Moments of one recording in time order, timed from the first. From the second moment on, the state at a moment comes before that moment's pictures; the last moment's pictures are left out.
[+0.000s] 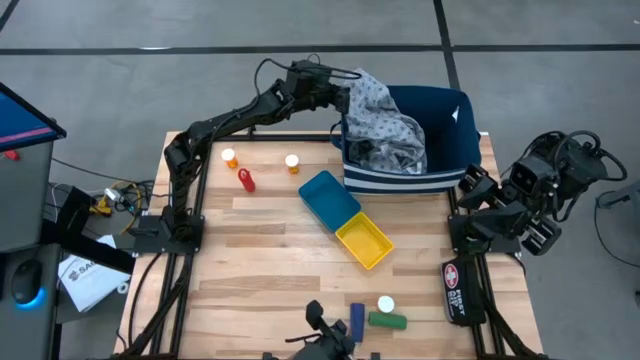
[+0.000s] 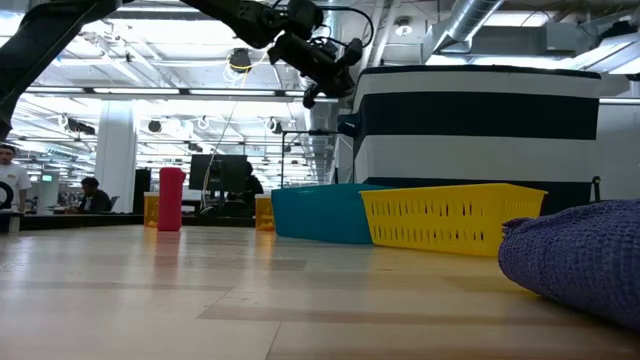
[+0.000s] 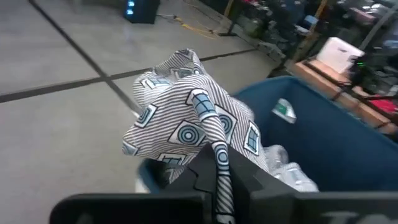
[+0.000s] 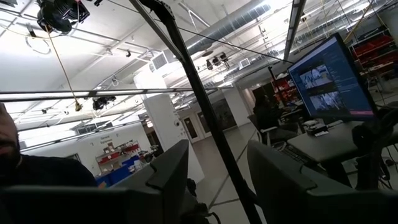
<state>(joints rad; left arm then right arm) 0.58 2.01 1.86 -0.11 0.01 -0.38 0.86 0.83 1.20 0.07 0.55 0.21</state>
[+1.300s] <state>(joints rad) 0.28 2.12 1.86 0.20 0.03 -0.66 0.86 0.82 1.20 0.05 0.54 0.17</state>
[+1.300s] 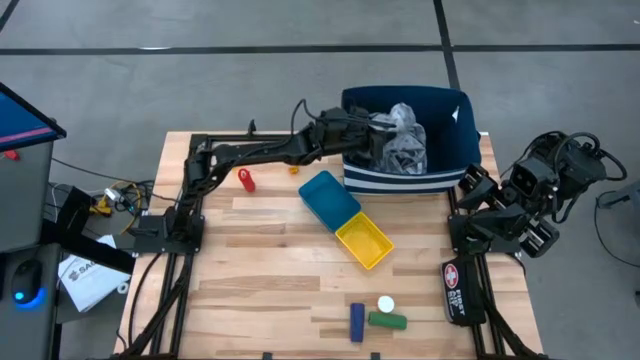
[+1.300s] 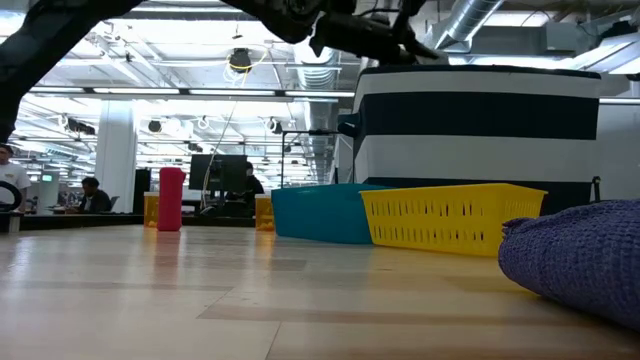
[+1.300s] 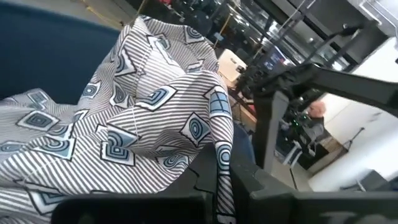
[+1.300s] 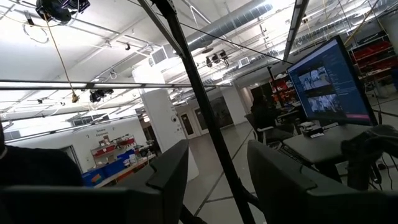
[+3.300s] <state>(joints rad) -0.30 1.31 1.87 -1.57 -0.24 -0.68 0.88 0.81 1.25 0.05 0.84 0.12</state>
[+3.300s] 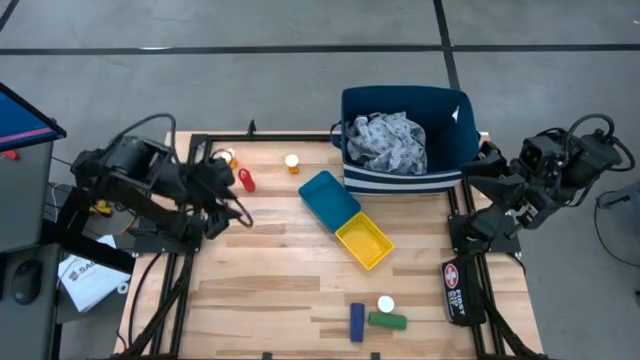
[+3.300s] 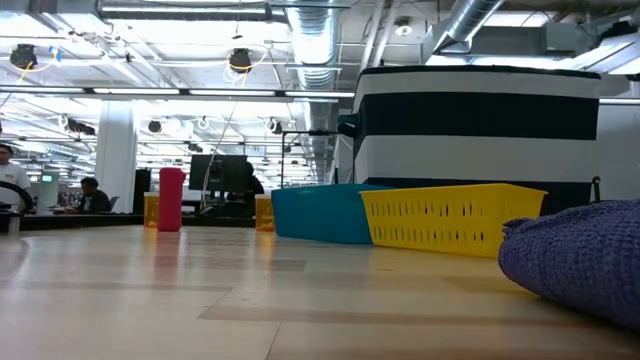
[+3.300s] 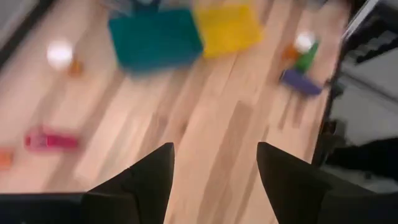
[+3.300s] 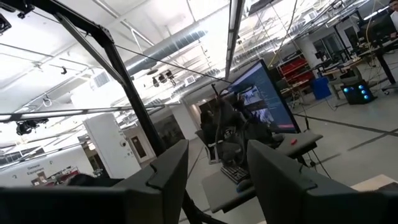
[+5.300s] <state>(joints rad) 0.46 1.48 1.23 -1.26 -0.31 -1.03 0.88 0.82 1.25 0.04 0.81 0.11</state>
